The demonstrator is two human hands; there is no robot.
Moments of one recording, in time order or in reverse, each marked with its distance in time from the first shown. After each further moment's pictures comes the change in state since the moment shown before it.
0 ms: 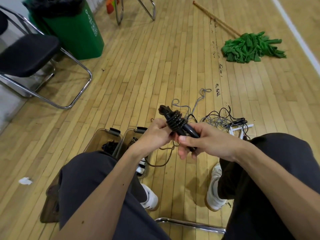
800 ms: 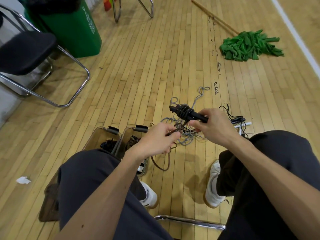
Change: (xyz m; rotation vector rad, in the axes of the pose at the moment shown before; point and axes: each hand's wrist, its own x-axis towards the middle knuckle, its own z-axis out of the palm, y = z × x) left_hand 0.005 -0.022 0.003 0.307 -0.055 -0.004; right_hand 0.020 0.022 -0.023 -0.535 0.679 0.080
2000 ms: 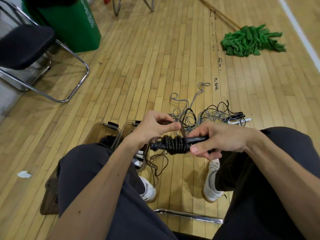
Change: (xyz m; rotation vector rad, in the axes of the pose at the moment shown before) left_hand 0.005 0.000 -0.012 -0.160 0.111 0.120; right_hand -0.026 -0.011 -0.032 0.522 -1.053 -0.120
